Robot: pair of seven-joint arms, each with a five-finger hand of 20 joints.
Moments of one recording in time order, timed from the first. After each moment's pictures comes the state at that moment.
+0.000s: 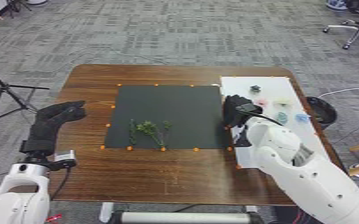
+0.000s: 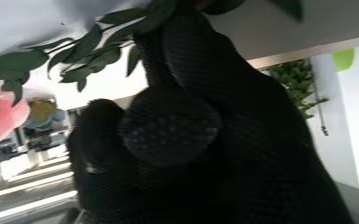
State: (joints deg) left arm 116.4 -64.3 -103.0 -109.5 73.7 2.5 11.9; right arm -73.3 -51.5 51.6 -99.3 -124.5 -6.7 26.3
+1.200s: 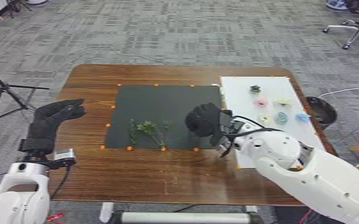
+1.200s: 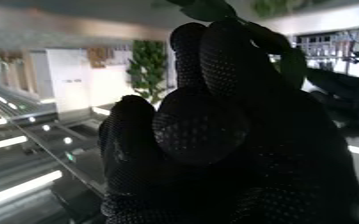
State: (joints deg) left arm 116.0 -64.3 -103.0 -109.5 73.6 2.9 12.6; right arm -62.2 -42.3 33.0 -100.5 -126.7 7.1 -6.2
